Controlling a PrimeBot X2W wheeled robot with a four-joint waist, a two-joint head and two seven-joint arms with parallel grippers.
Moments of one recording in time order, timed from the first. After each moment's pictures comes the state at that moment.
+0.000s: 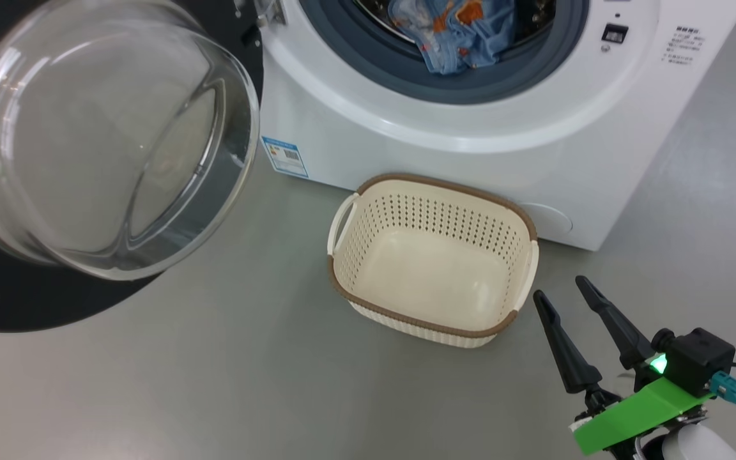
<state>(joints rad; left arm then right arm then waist) -0.63 0.58 0.35 0.55 -1.23 -0.13 -0.10 -0.10 -0.28 0.32 0.12 0.50 0.12 -0.25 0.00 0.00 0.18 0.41</state>
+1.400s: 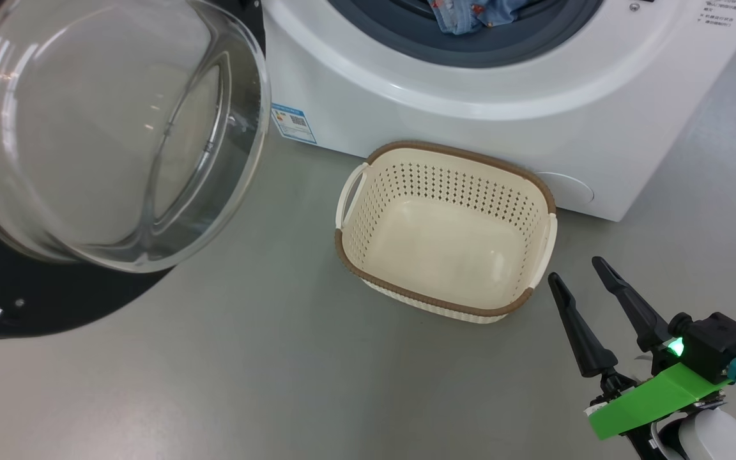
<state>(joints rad) -0.80 0.70 0.15 0.81 -1.45 -0.04 0.79 -0.14 -0.32 0.31 0.11 0.49 0.12 -0.25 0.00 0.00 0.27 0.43</state>
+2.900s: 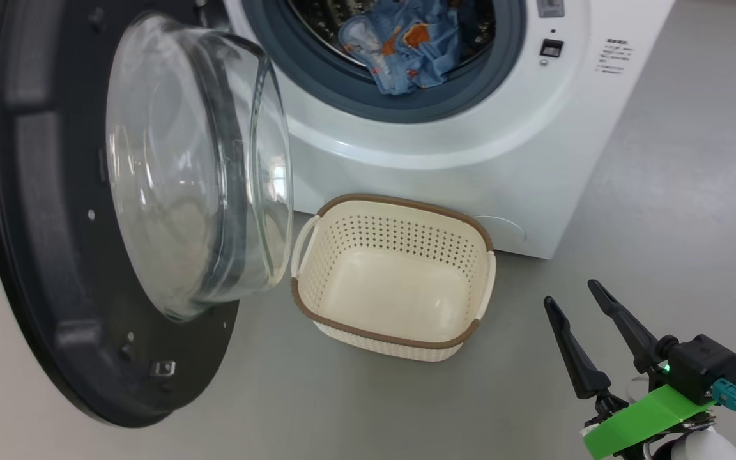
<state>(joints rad) -0.63 0.63 -0.01 0.38 -1.56 -0.12 1.20 -0.09 -0.29 0.28 0.13 0.40 0.12 -0.25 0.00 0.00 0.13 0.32</state>
